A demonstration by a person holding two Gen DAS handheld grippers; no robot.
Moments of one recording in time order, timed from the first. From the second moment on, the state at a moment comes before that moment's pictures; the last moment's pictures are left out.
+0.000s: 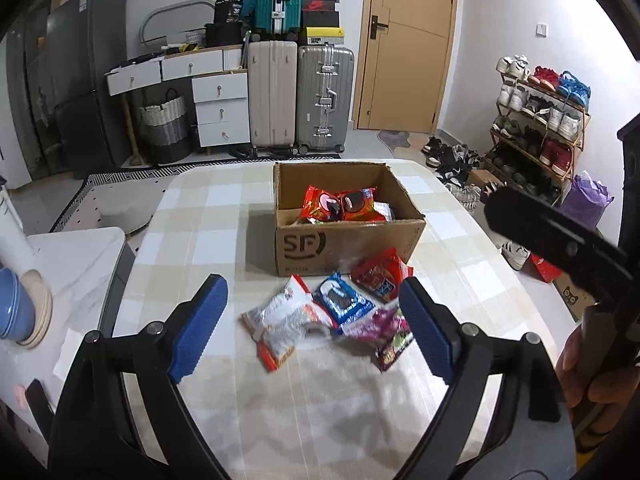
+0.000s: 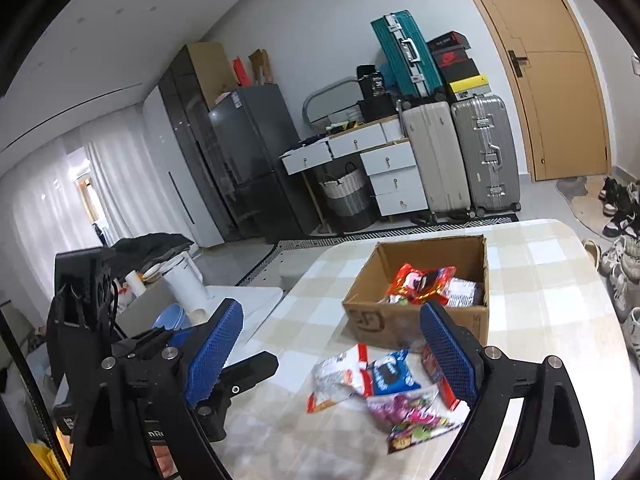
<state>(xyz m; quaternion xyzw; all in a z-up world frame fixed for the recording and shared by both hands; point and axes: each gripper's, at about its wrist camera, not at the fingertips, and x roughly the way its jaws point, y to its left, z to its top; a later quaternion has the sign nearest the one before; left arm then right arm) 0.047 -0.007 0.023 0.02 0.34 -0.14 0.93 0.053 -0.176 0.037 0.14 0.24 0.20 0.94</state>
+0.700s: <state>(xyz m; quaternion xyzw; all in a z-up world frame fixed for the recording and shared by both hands) 0.003 0.028 -0.032 -0.01 0.34 -0.12 0.93 0.006 -0.179 -0.040 0.13 0.27 0.19 0.94</state>
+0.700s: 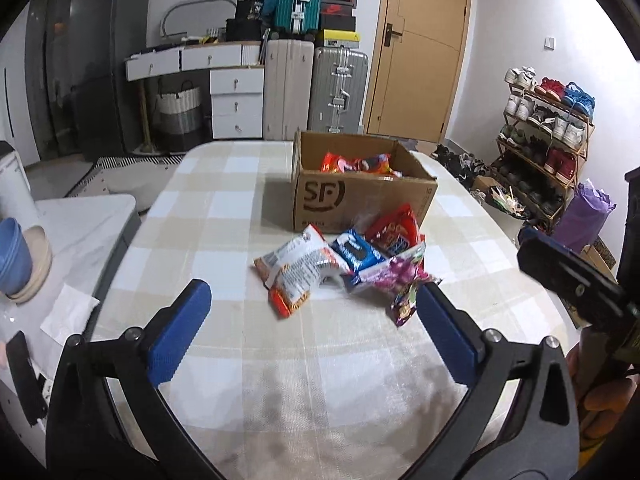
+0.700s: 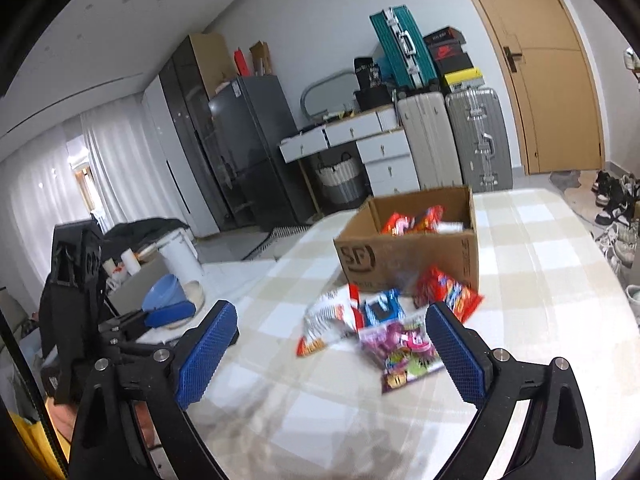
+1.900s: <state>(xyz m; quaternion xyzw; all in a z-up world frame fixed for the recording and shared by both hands) 0.110 0.013 -0.140 -0.04 0.43 -0.13 0.89 0.097 -0.168 -0.138 0.07 0.40 0.18 0.90</state>
